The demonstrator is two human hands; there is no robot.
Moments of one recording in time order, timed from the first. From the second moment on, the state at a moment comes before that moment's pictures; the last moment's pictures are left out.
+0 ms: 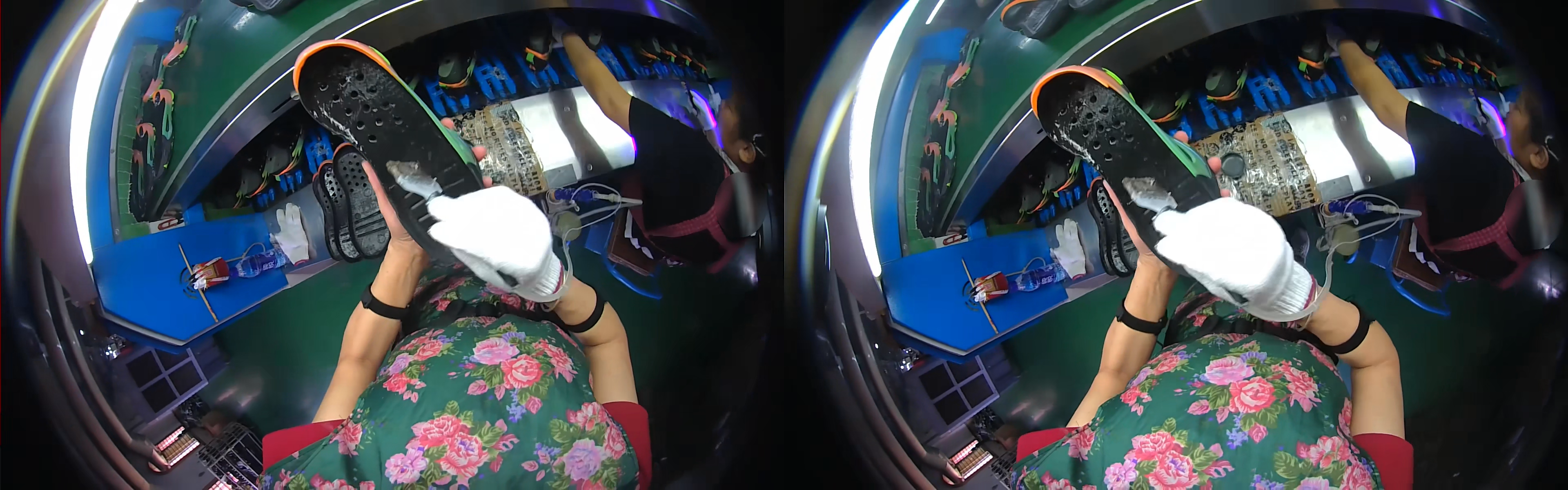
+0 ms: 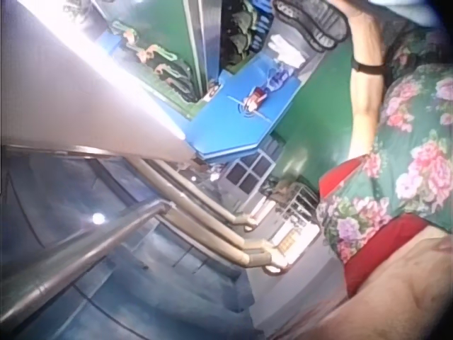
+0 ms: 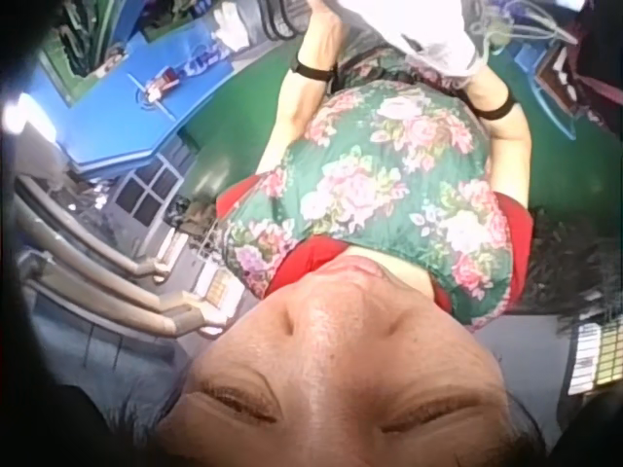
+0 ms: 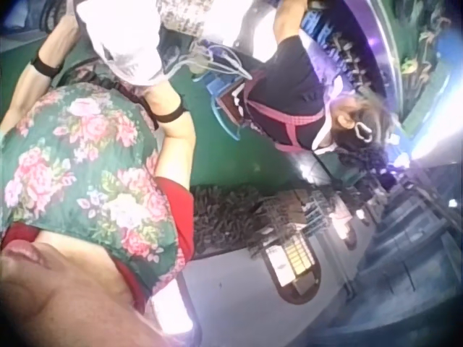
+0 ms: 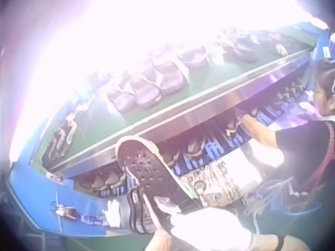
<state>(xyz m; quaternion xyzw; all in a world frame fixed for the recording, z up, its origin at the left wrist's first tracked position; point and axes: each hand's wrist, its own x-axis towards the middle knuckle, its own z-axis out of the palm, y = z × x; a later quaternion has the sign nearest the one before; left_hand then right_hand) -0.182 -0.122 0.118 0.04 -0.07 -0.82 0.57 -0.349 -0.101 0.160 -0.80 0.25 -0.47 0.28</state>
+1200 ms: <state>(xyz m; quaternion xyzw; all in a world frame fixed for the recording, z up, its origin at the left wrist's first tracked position) -0.193 -0.138 0.095 -0.03 -0.05 -0.84 0.54 -0.363 -0.086 0.146 -0.76 0.29 -0.48 0.34</state>
